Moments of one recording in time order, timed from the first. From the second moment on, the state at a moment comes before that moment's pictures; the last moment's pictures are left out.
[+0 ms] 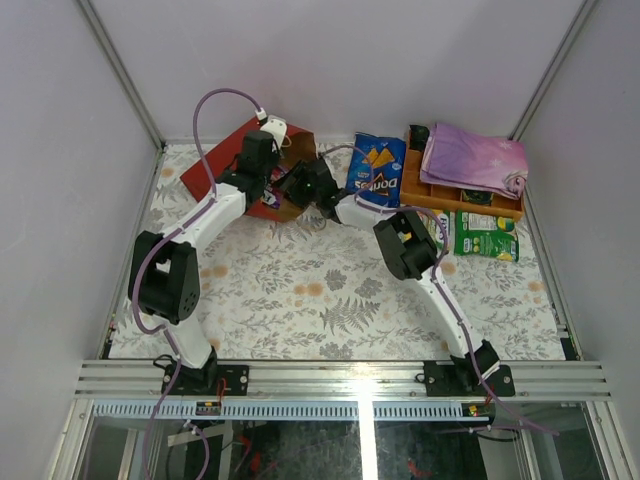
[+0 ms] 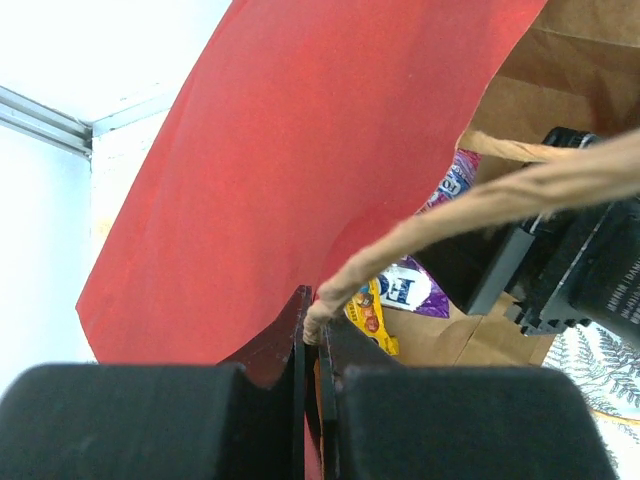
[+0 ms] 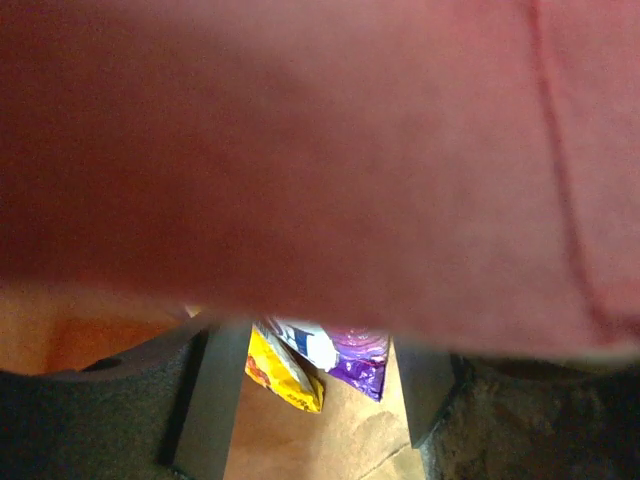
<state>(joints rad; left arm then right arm) -0.31 1.76 1.40 -0.15 -0.36 0.18 0.65 2.64 2.06 0.16 -0.09 1.18</state>
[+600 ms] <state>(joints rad) -0.30 1.76 1.39 -0.15 -0.37 0.18 0.68 2.50 1.83 0.20 -0.07 1.12</state>
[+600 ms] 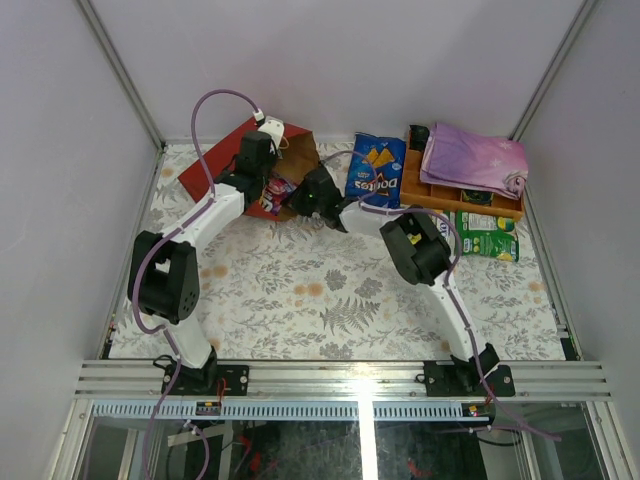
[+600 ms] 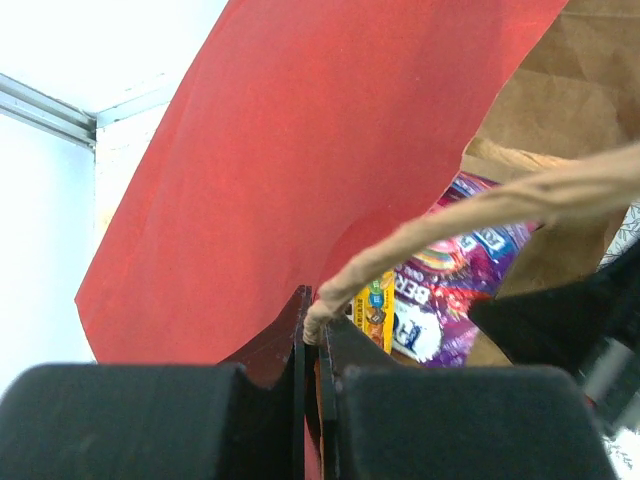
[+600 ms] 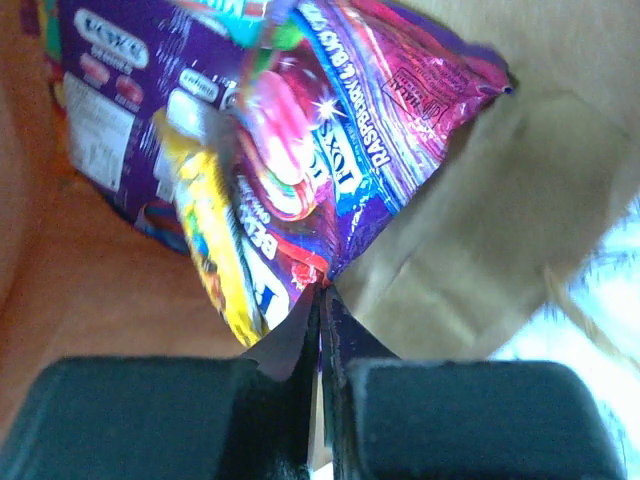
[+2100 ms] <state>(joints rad) -0.29 1.77 1.39 -0.15 -0.36 0.18 0.65 0.66 0.53 -0.83 0.60 1.12</state>
